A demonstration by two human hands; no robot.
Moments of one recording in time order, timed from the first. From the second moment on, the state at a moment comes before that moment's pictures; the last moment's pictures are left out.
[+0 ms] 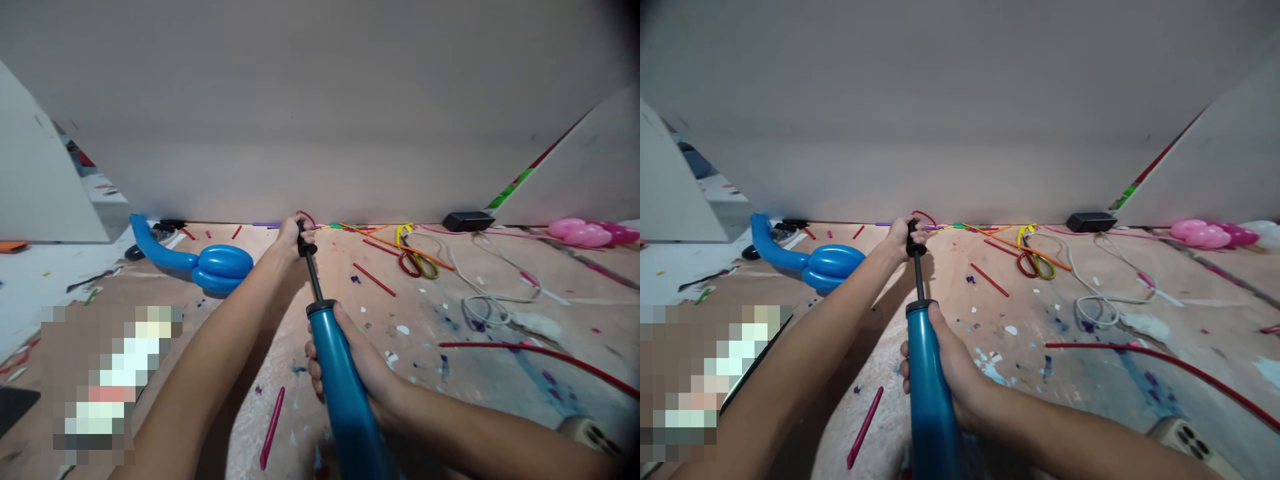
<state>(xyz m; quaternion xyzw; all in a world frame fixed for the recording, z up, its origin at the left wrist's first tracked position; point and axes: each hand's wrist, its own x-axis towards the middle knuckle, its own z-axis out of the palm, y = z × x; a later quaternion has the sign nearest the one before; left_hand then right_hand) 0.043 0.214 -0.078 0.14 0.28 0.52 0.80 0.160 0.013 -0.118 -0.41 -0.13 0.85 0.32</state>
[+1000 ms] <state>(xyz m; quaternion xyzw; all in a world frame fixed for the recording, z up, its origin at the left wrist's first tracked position) 0.063 0.183 -0.035 0.21 0.30 0.54 0.75 0.163 0.042 -0.077 -0.41 -0.26 0.81 0.32</state>
